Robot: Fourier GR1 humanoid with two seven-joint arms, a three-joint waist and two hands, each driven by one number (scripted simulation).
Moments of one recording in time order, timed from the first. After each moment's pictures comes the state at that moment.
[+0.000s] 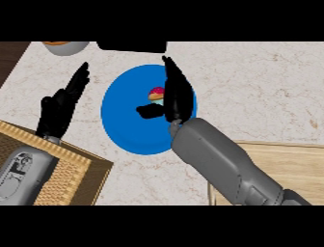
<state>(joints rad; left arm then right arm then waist) -0.36 0.35 -0.20 -1.36 0.08 0.15 0.08 -0.91 0.00 0.68 -0.82 0.27 -0.84 0.56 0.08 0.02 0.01</state>
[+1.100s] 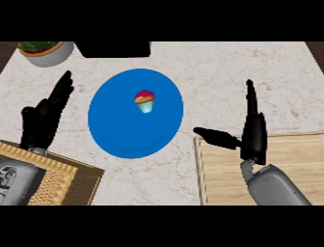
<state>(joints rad) -0.26 0.38 -0.15 -1.42 0.08 0.17 0.09 -0.31 -0.29 0.49 -1.43 0.14 -0.86 0.28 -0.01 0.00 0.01</state>
